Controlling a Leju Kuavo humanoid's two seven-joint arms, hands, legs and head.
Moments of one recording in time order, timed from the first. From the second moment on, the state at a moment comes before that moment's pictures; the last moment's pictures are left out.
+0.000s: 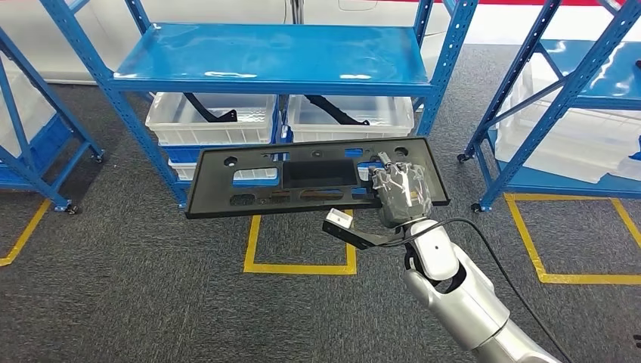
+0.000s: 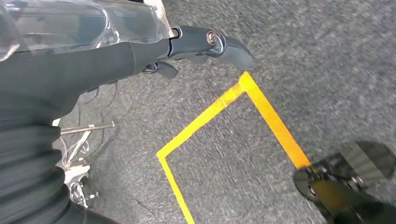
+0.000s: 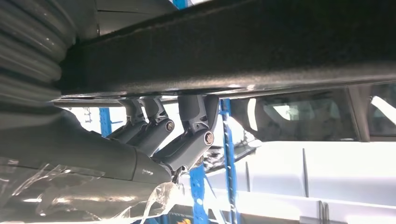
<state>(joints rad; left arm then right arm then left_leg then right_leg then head) -0.20 0.04 -1.05 -0.27 0.51 0.25 0.09 -0.91 -0.04 0.90 -1.45 1.10 -0.18 0.28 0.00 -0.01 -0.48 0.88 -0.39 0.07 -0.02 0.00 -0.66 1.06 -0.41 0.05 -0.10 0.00</state>
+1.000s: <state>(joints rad) -0.20 0.04 -1.05 -0.27 0.48 0.25 0.10 -0.90 -0.05 0.90 -1.46 1.11 -0.16 0.29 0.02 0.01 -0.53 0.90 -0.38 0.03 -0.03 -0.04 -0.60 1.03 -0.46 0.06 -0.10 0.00</state>
